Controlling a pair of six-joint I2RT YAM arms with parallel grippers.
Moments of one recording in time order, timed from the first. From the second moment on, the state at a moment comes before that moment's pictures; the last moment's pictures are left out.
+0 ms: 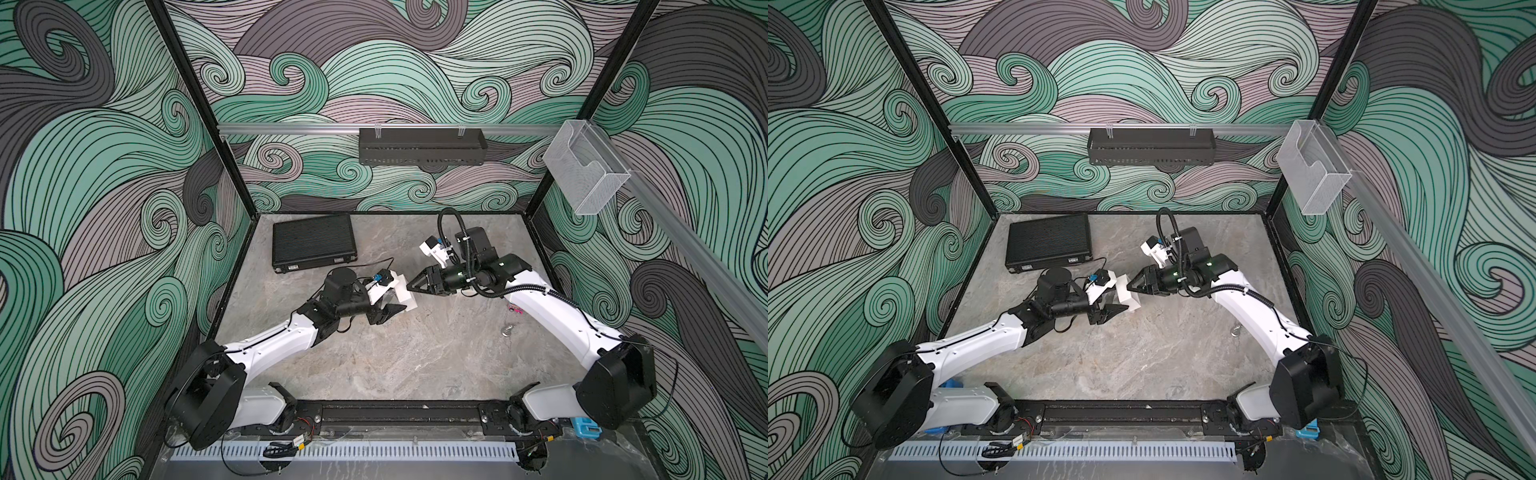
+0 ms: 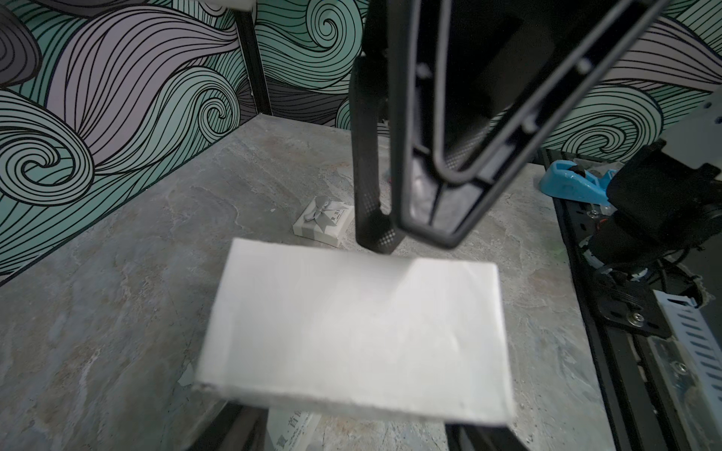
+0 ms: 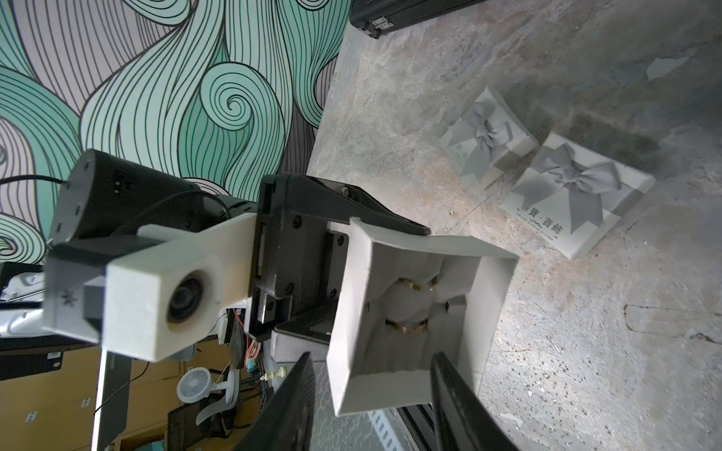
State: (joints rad) left arm -0.63 1.29 0.65 0.26 0.53 0.23; right arm 0.48 1.42 1.19 -0.63 -0.83 0.41
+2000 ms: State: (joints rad) left arm -0.63 1.04 0.53 0.13 0.36 0.14; right arm 0.69 1.46 1.27 -1.01 0.12 0.52
